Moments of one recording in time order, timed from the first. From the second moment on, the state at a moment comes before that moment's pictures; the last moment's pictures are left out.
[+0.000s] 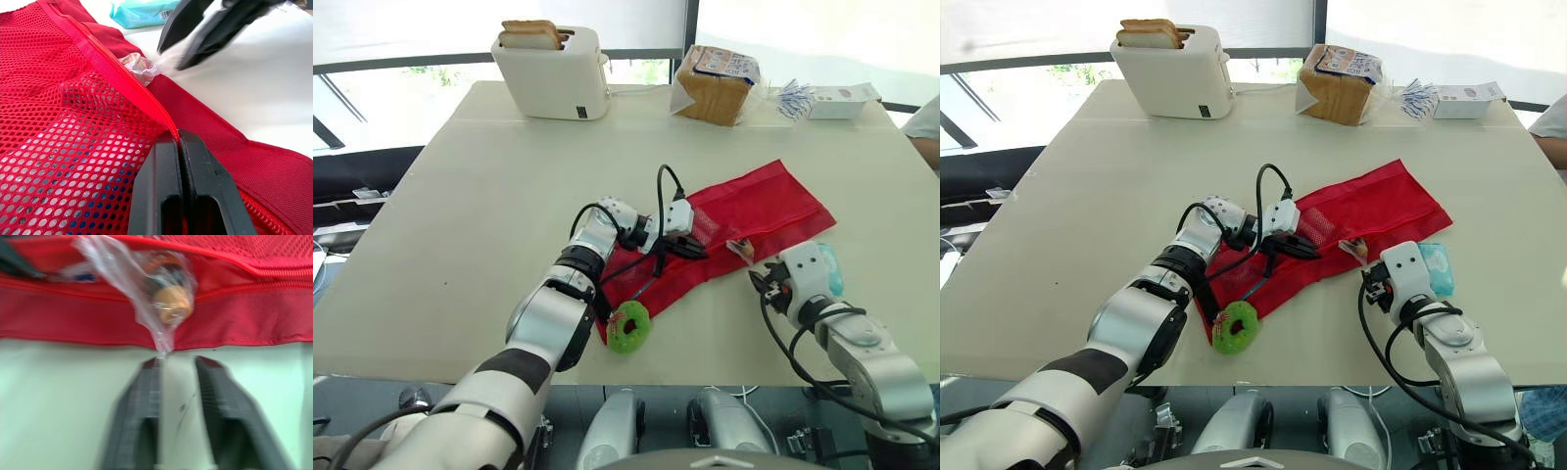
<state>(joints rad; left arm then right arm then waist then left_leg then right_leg) -1.05 0.18 -0.23 1.12 0.06 -0.33 -1.42 -0.05 -0.32 0.01 -0.55 0.09 0.91 0.31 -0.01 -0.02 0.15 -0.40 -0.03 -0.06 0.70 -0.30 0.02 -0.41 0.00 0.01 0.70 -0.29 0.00</state>
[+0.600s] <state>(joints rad) -1.05 0.18 -0.23 1.12 0.06 -0.33 -1.42 -0.17 -0.36 0.07 -0.47 0.10 0.87 0.33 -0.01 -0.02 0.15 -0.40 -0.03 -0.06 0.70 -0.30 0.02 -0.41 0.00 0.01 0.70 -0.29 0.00</state>
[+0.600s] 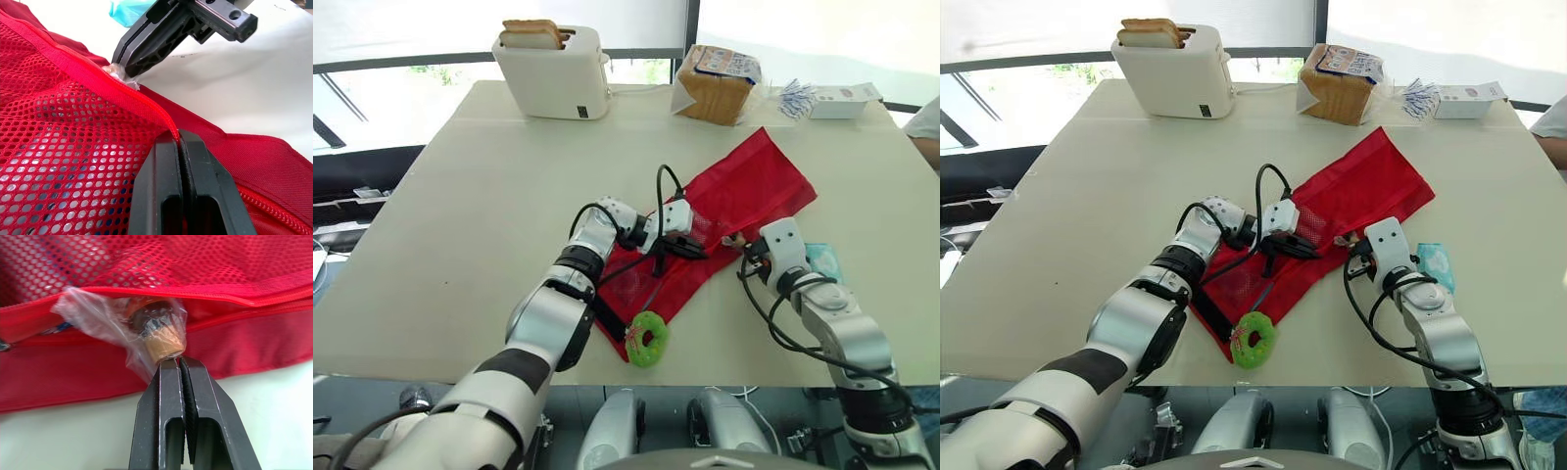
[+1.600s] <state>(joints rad) -1.05 0.19 -0.23 1.12 0.05 -0.31 -1.48 -0.29 -0.34 0.10 -0.28 0.12 0.77 0.35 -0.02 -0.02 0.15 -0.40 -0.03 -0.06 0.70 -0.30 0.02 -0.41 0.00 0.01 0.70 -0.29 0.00</state>
